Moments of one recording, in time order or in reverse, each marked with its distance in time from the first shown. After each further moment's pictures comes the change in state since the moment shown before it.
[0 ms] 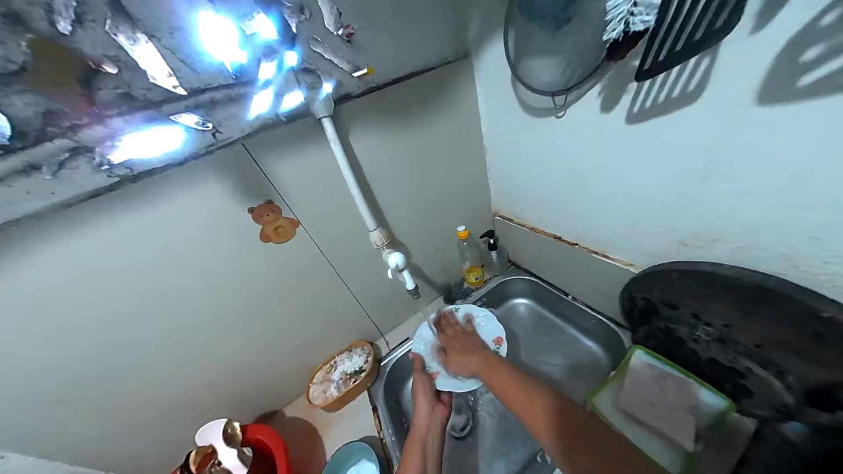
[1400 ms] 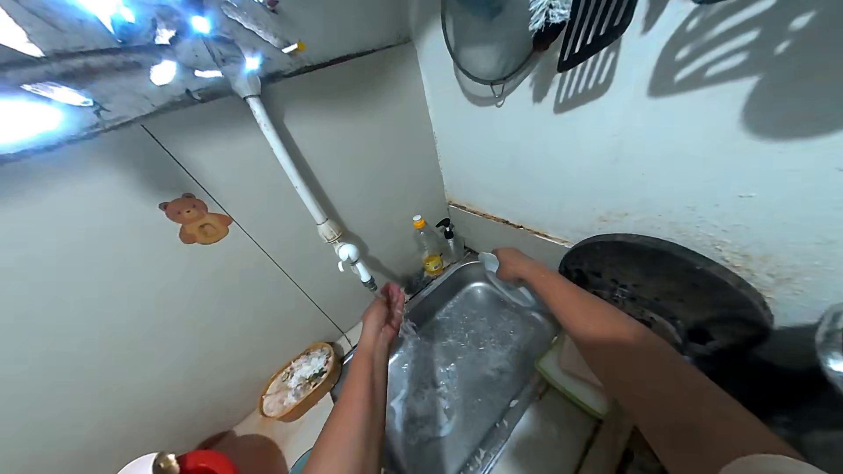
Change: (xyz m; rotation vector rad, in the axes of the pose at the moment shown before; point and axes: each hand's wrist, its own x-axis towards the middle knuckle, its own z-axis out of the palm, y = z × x) left_hand 0.046 0.058 0.075 0.075 -0.179 0.021; right_hand -0.080 0.120 -0.154 0.102 0.082 0.508
